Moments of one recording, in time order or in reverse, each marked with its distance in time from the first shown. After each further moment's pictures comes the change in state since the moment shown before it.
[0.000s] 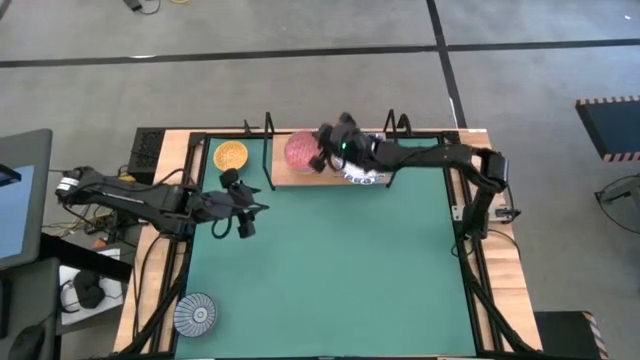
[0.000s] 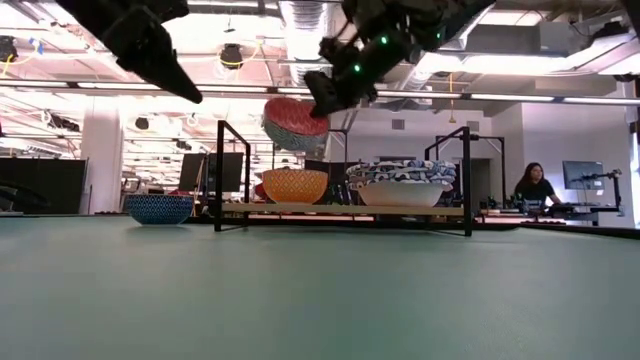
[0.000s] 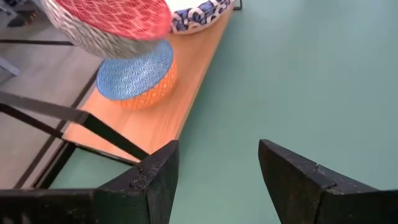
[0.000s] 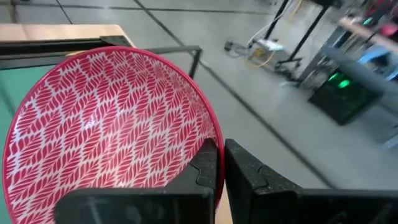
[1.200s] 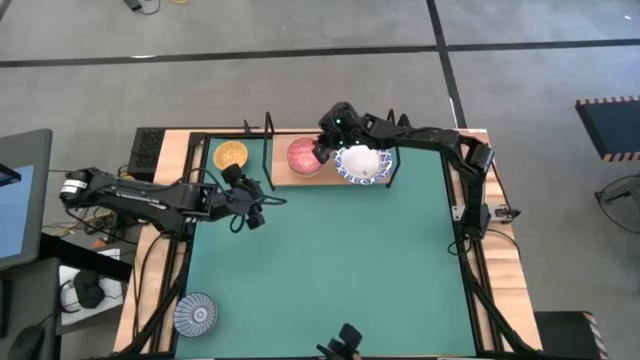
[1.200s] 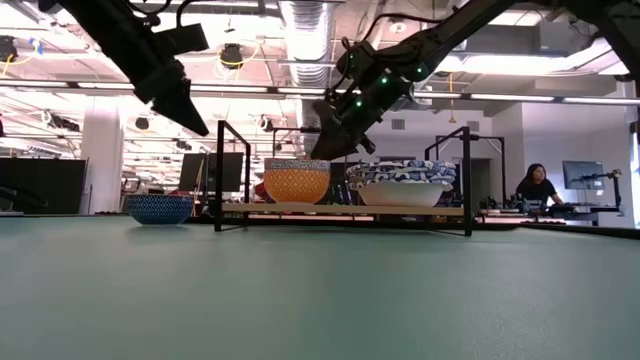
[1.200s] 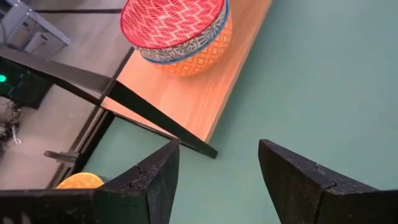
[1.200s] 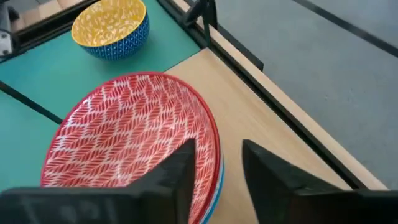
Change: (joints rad) left arm 0.098 0.141 0.005 -0.013 -0.093 0.008; right arm -0.200 0.145 0.122 -0.243 -0.486 0.276
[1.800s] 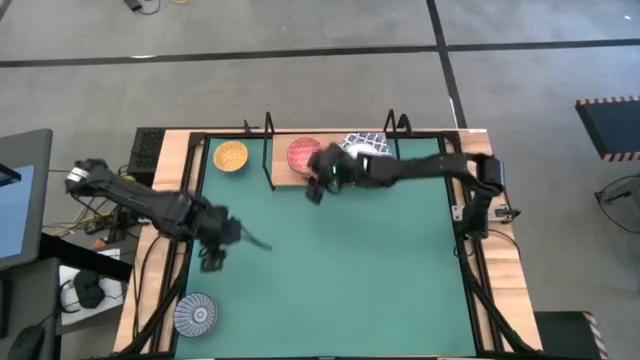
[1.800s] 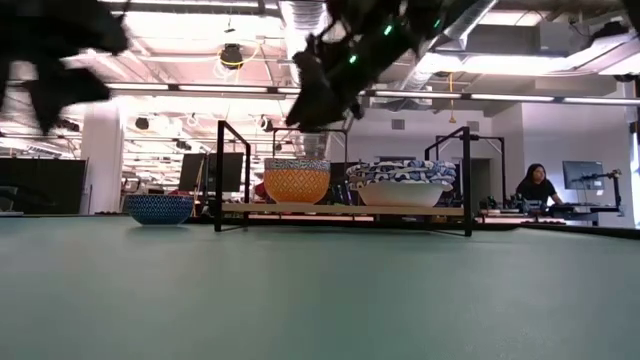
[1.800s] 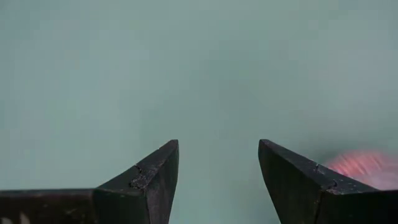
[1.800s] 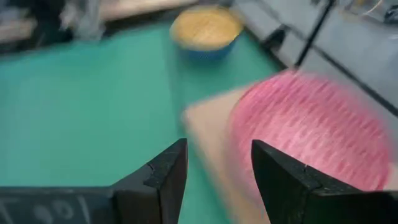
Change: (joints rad) left arm -0.270 -0.007 0.121 -0.600 0.723 -0.326; right arm 0.313 -0.119 -0.107 0.062 0.265 -0.017
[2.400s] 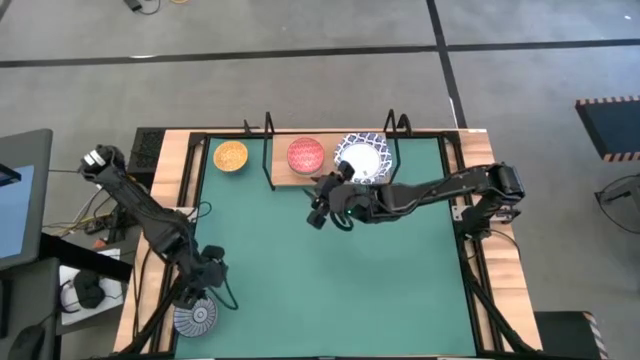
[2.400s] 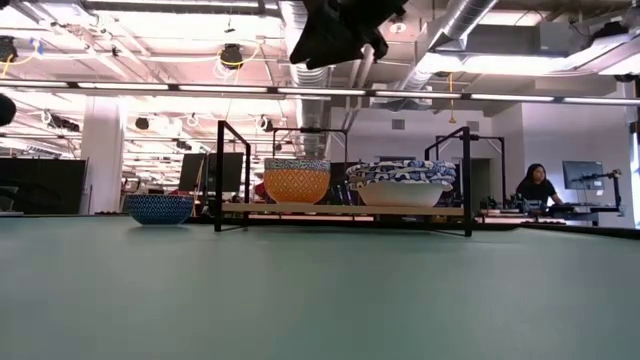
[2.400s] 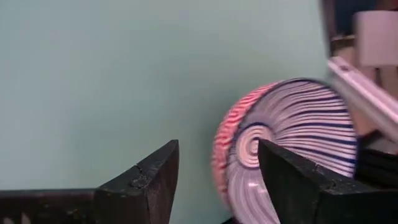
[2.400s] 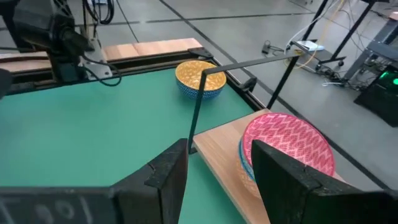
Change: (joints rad) left arm -0.457 0.000 -0.209 0.400 0.142 -0.181; right arm 0.290 -0.107 -0.011 -0.005 0.444 0.025
